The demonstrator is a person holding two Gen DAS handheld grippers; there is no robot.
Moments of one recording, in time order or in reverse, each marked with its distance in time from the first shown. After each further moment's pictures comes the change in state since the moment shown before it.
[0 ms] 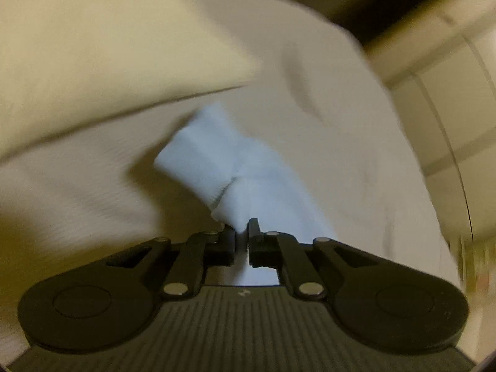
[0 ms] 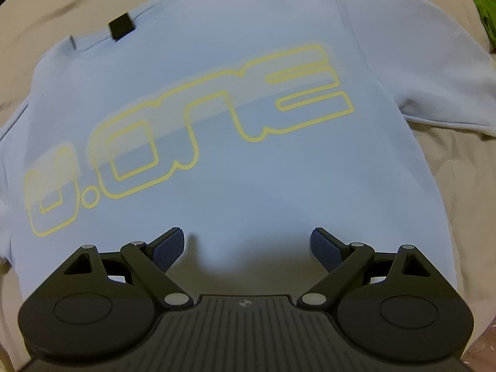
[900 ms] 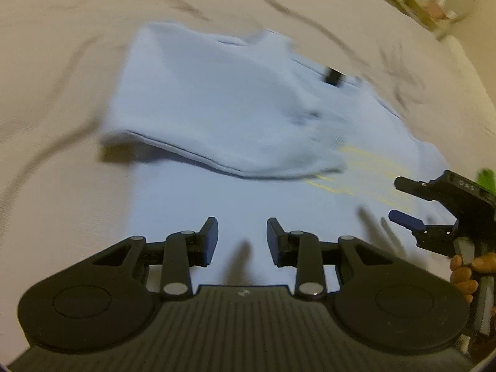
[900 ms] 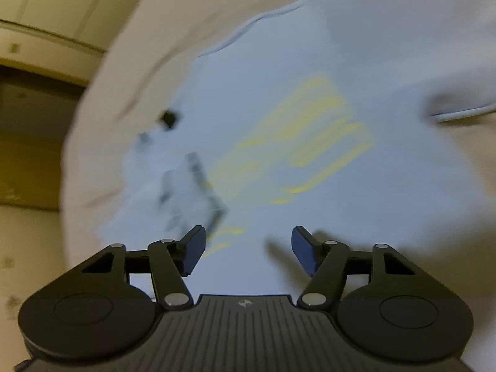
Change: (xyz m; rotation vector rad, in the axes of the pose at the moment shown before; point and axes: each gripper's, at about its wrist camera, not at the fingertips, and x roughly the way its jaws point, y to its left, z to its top) left arm -0.033 -0.172 -0.273 0.694 0.457 -0.041; right arm 0.018 -0.091 0.037 0.197 -0.042 0.679
